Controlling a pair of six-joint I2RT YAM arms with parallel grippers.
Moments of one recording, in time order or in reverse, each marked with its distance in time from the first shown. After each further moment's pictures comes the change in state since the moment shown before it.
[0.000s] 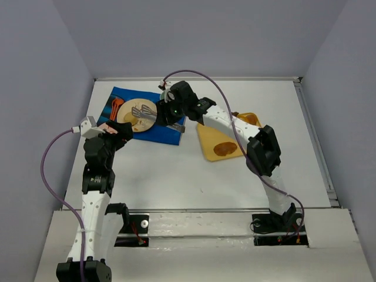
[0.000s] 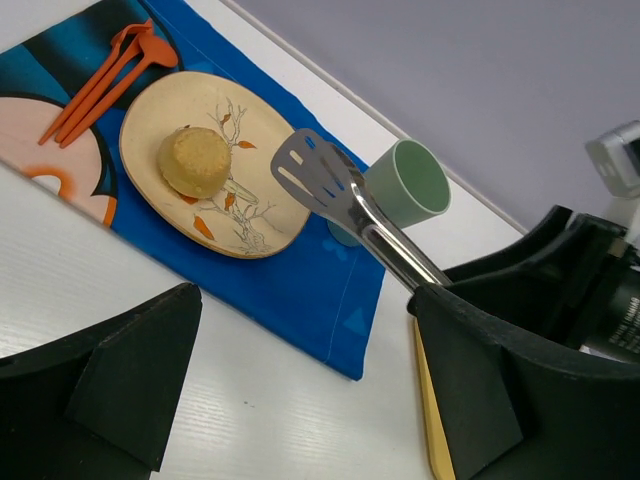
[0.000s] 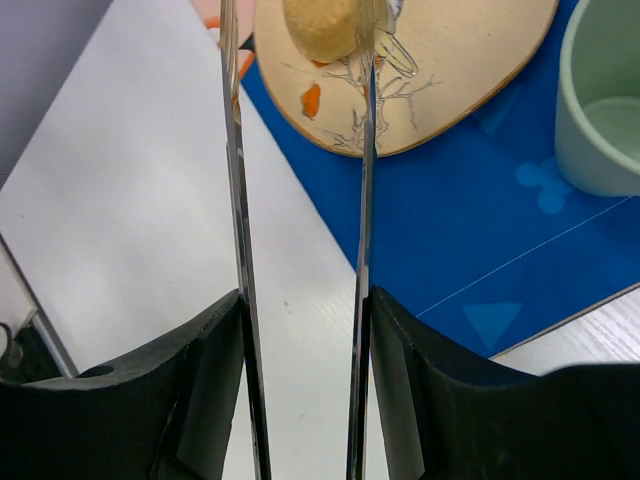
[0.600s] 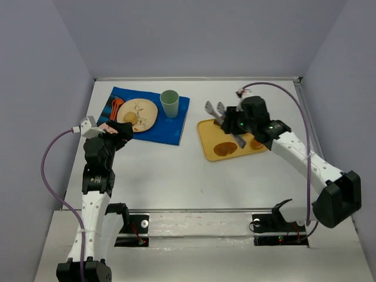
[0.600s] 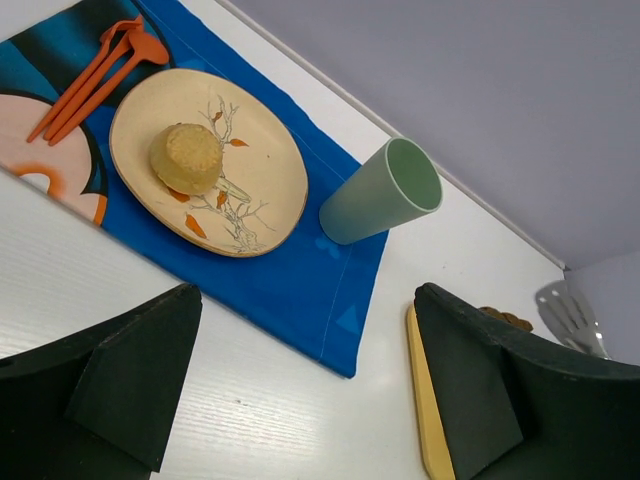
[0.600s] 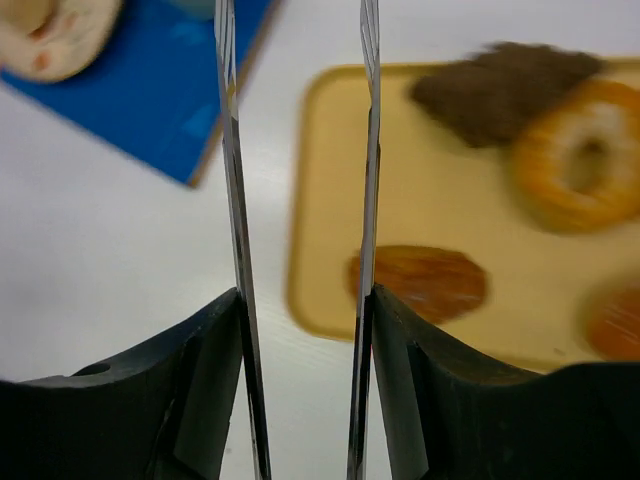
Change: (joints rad) left arm 0.000 -0.003 0.000 0.000 0.011 -0.010; right arm -0.202 -0.841 -0.877 0.038 0.273 0.056
